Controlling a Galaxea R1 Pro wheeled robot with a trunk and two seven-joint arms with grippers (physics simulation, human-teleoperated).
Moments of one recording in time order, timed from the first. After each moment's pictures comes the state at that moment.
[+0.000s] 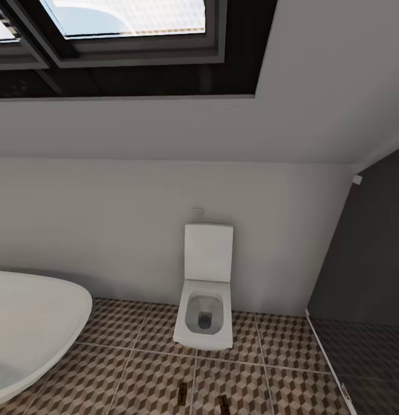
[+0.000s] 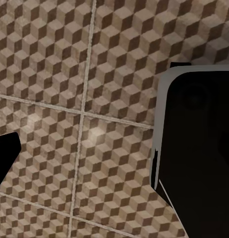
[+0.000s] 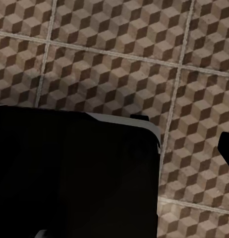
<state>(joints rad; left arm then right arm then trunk) -0.04 0.06 -0.59 0.01 0.60 -0.24 0.18 -0.02 0.03 0.13 -0.06 -0.04 -0.40 -0.01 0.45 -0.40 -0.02</state>
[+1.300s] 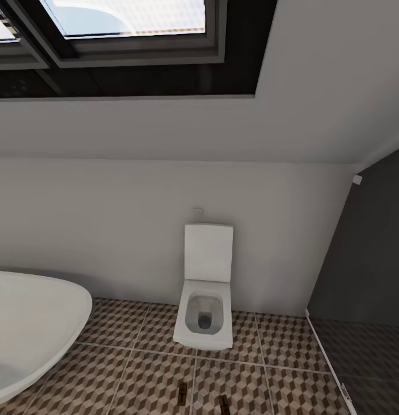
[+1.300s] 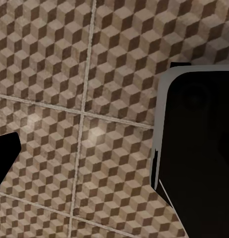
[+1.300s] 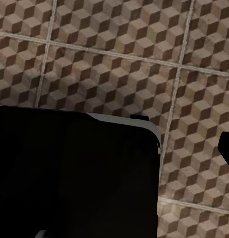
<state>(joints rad) -0.04 0.06 -0.59 0.01 0.60 -0.24 0.18 -0.02 0.03 0.13 -0.06 -0.04 -0.40 -0.01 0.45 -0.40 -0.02</state>
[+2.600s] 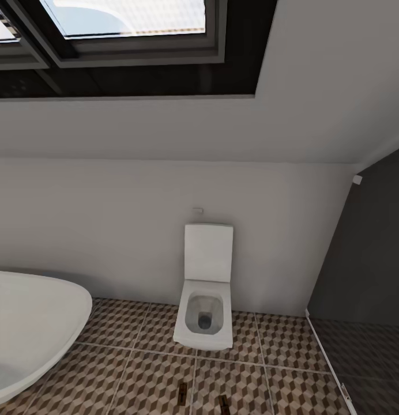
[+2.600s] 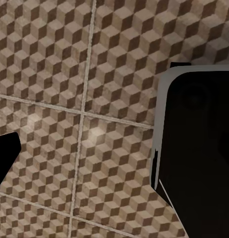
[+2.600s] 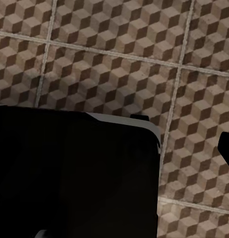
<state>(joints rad) -0.04 0.06 -0.59 0.01 0.60 -0.24 0.18 -0.02 0.03 0.13 -0.06 -0.04 -0.40 -0.01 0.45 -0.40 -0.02</state>
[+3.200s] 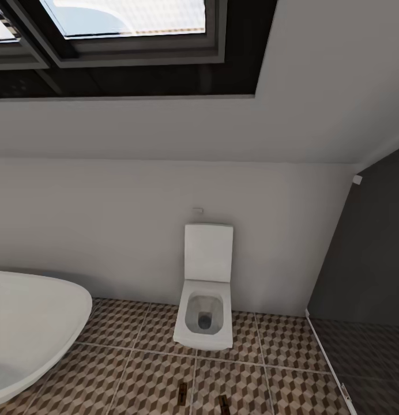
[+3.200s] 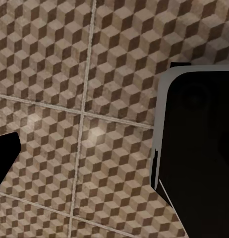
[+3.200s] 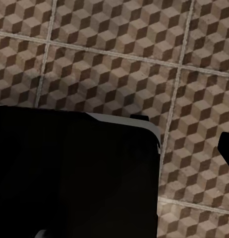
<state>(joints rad) -0.04 0.06 -0.59 0.01 0.60 -0.24 0.18 -0.02 0.03 0.13 -0.06 -0.04 -0.40 -0.01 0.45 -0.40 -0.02</state>
